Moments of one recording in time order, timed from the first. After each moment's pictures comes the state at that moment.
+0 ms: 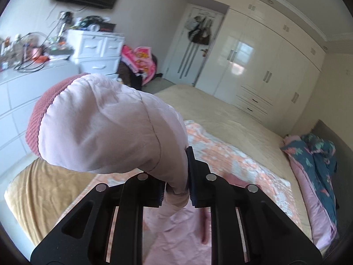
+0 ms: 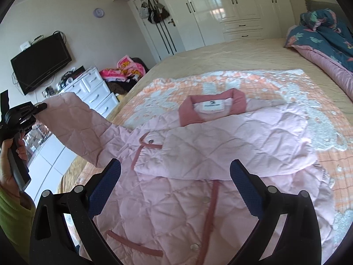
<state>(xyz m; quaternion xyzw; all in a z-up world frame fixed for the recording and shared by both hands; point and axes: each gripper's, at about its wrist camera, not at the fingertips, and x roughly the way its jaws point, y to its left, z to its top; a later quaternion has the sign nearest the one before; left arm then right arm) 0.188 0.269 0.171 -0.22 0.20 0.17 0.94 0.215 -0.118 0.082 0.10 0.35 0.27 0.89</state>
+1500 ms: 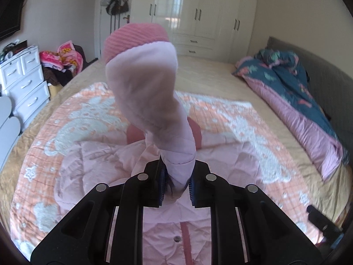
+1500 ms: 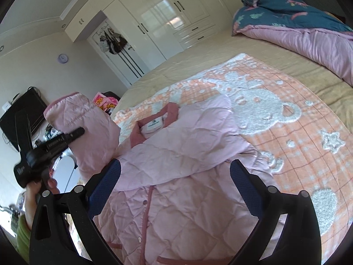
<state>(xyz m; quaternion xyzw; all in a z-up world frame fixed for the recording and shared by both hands) 0.295 -0.011 0.088 -0.05 0.32 0.00 0.95 0.223 -0.301 0.046 0.24 0.34 0.18 0.89</state>
